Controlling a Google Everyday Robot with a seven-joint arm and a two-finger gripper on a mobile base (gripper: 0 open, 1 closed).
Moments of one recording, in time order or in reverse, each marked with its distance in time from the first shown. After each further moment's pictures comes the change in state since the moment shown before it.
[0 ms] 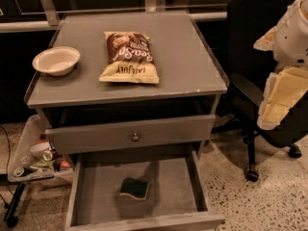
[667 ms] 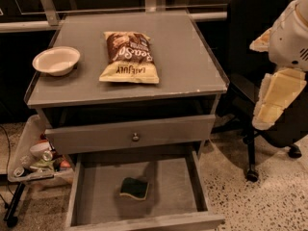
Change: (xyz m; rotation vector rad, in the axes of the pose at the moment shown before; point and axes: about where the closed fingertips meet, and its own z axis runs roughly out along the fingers) arm -0.005 -0.001 0.006 -0.002 -0.014 -0.001
